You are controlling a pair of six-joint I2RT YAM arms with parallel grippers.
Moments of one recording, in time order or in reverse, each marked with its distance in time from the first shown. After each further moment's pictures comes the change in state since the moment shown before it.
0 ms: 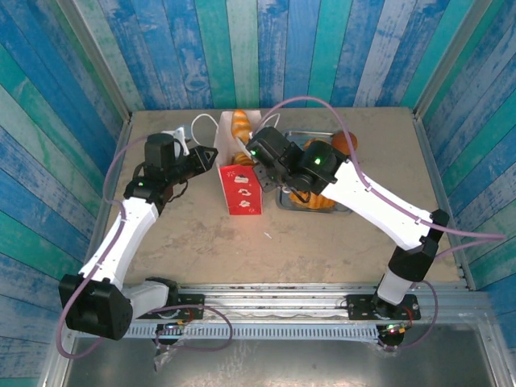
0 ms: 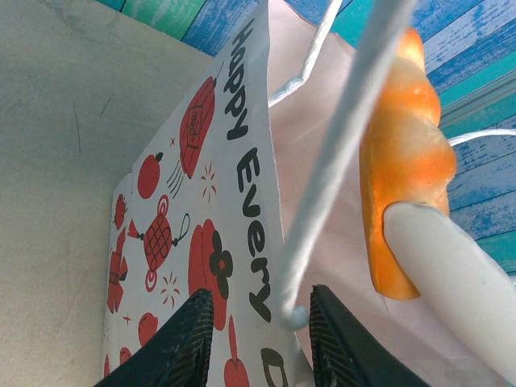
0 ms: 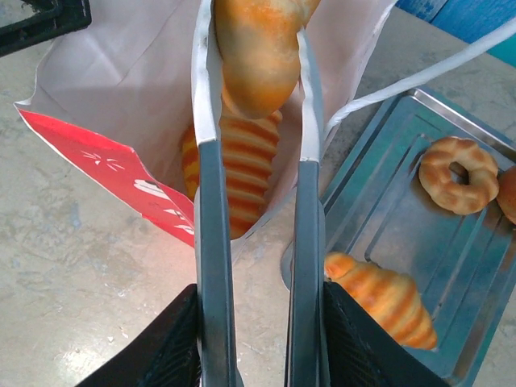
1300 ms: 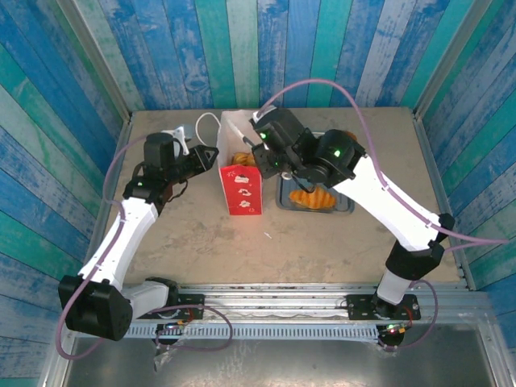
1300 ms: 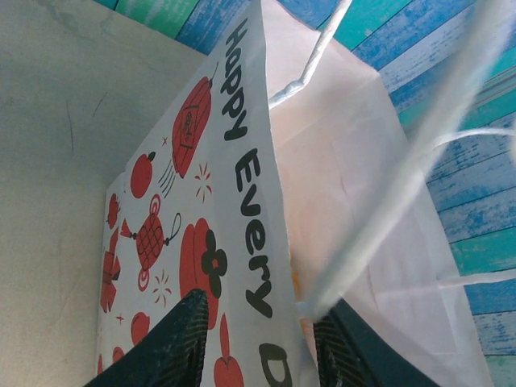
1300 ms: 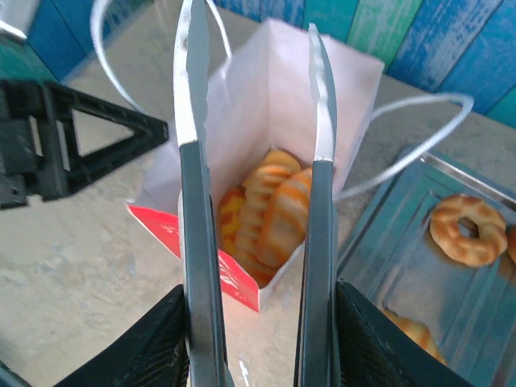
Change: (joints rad) left arm 0.000 -0.004 0.023 -0.012 0.016 -0.006; right arm -0.006 0.017 0.249 -0.032 -0.041 -0.031
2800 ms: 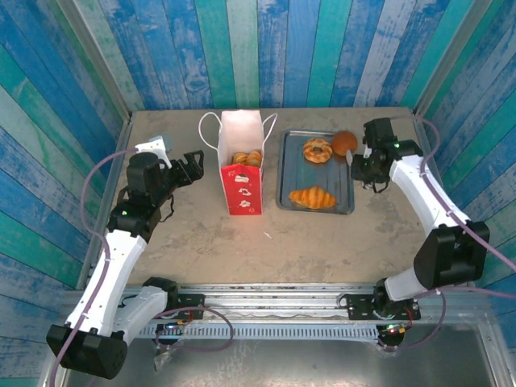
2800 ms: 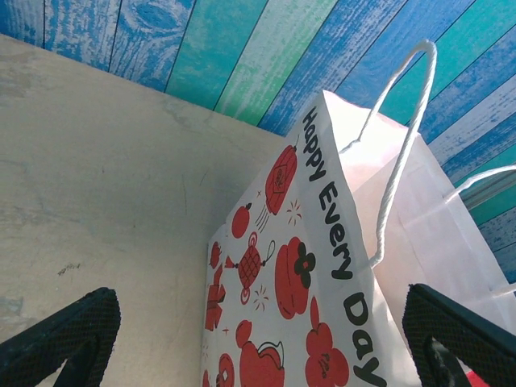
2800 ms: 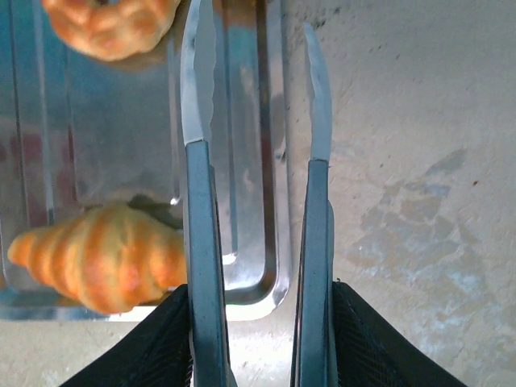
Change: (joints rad) left arm 0.000 -0.262 -0.110 -0.059 -0.293 0.105; right arm -0.851 -0.233 -0.895 0.256 -0.286 -0.023
